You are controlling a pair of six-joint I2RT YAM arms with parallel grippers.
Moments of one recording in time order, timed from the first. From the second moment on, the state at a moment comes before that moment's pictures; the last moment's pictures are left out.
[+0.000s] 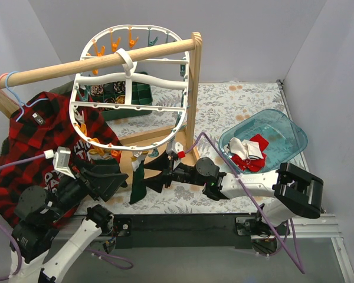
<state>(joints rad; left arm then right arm) -0.55 0.24 1.02 -0.70 0.26 -0.67 1.23 1.47 0.68 1.02 -0.25 0.31</state>
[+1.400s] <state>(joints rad) -0.55 0.47 1.11 -0.66 0.30 -0.34 1.23 1.52 0.79 0.89 -0.36 0.41</state>
